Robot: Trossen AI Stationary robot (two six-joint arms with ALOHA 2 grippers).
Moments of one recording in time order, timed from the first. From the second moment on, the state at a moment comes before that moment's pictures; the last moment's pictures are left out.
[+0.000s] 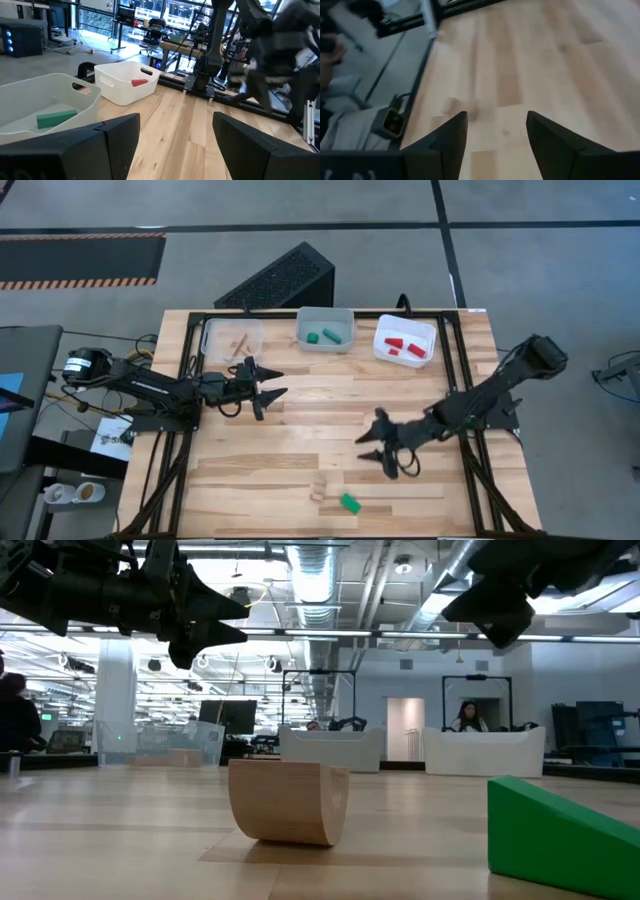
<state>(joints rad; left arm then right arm) -0.05 1.10 0.23 0.84 -0.29 -0.24 0.47 1.29 0.66 0.15 0.27 0.51</state>
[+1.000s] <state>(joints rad) -0.05 1.10 0.23 0.80 -0.29 -0.28 0.56 1.96 1.37 -0.46 -0.01 0.72</state>
